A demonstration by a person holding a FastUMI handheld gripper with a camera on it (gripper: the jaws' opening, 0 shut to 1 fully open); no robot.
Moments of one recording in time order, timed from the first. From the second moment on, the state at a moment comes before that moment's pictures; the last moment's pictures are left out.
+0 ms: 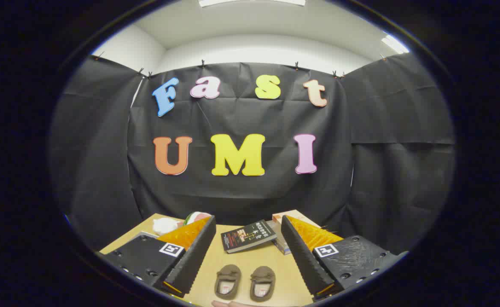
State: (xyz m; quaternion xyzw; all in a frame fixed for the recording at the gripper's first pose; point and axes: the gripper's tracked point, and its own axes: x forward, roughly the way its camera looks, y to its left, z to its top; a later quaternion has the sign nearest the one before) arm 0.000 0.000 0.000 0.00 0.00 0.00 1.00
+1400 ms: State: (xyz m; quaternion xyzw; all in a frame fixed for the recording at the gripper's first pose) arm 0.103 0.170 -0.188 0.00 0.24 0.15 0.96
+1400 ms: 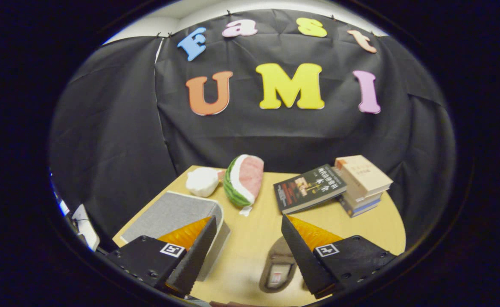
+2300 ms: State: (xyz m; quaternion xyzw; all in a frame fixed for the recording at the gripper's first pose) arm 0.131 0.247 -0.296 0.22 0.49 0.28 0.79
